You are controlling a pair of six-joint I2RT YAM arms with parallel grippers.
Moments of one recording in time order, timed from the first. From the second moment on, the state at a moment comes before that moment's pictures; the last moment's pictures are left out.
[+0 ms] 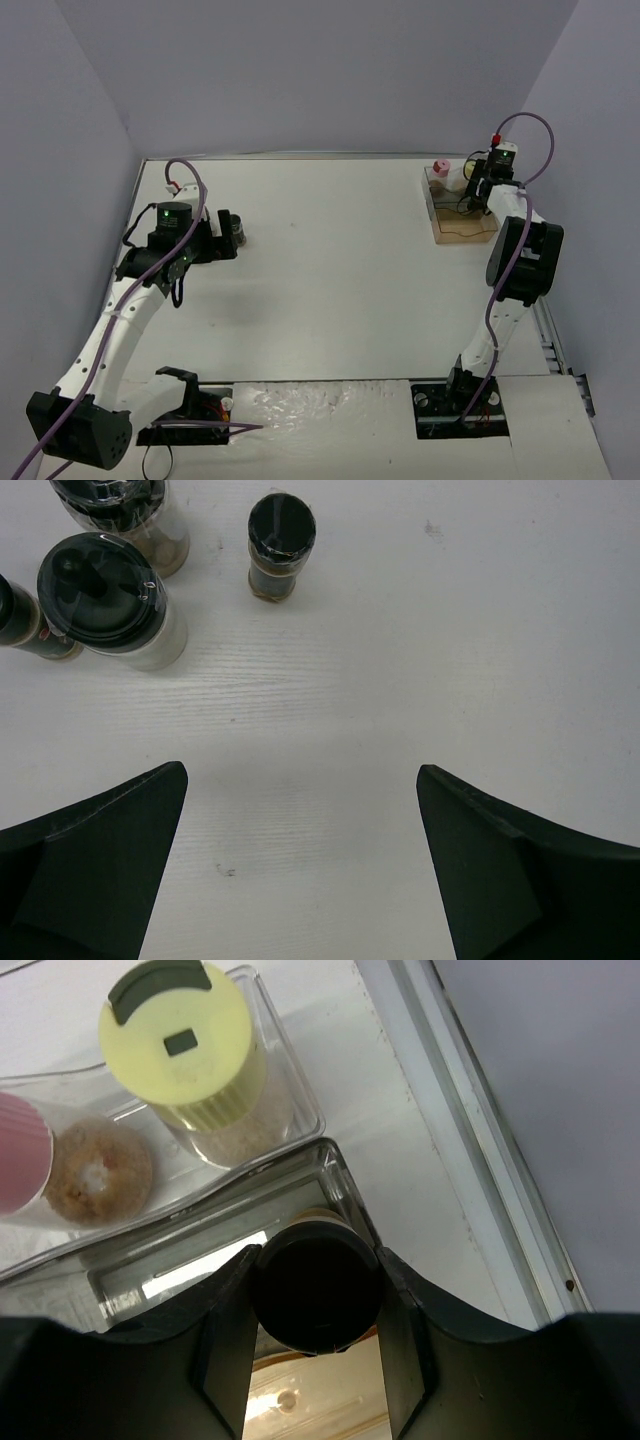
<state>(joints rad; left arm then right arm) -0.21 1.05 1.03 -0.67 0.00 -0.27 -0.23 2.05 1.54 -0.17 0.13 0.09</state>
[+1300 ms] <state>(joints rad) -0.27 1.58 1.37 -0.67 -0.08 -0.32 -0.21 1.11 0.92 -0.08 -0.19 0.35</state>
